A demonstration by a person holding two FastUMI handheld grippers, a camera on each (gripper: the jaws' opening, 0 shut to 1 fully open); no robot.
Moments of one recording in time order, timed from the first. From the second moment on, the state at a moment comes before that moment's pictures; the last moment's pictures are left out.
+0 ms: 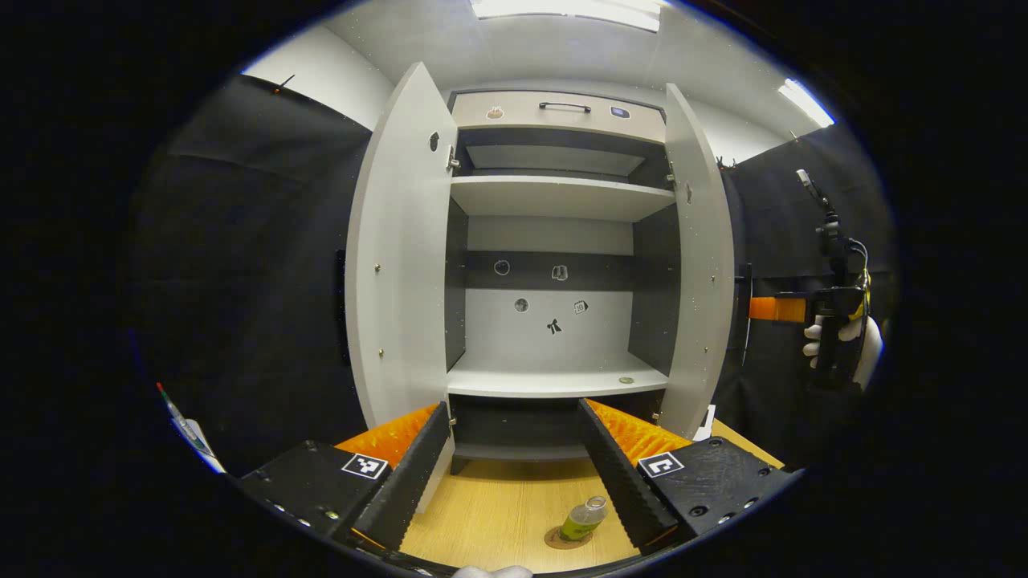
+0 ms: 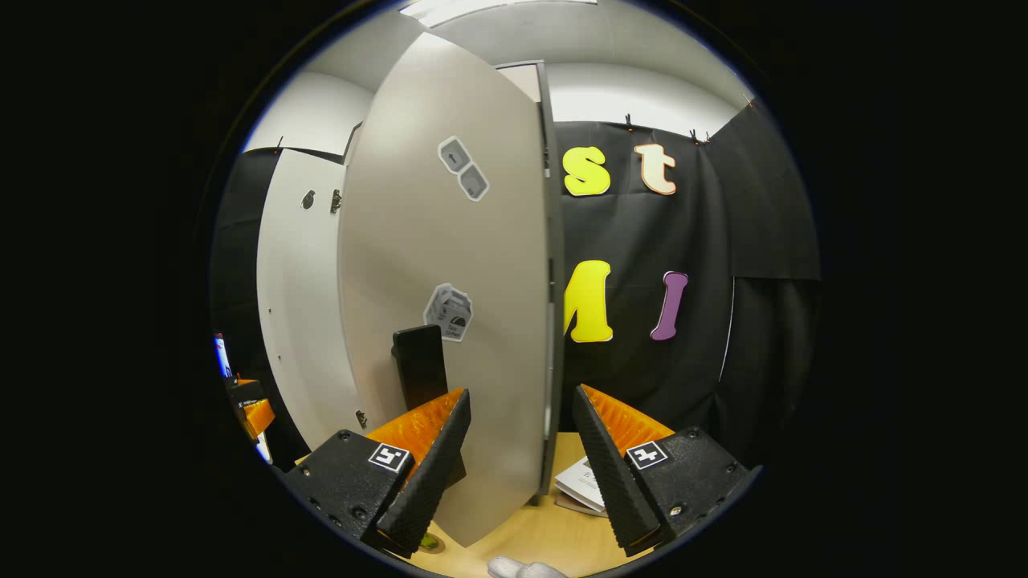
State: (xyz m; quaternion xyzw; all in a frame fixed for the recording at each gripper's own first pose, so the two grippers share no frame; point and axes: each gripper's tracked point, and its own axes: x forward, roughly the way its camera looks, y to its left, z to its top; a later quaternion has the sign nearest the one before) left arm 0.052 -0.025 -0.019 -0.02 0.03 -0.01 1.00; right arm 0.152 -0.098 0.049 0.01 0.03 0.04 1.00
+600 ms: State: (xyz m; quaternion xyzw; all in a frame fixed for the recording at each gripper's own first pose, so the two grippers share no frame) left arm 0.059 0.038 -0.026 -0.01 0.03 -0.01 1.00; right arm 0.172 0.005 0.014 0.06 0.08 0.09 0.99
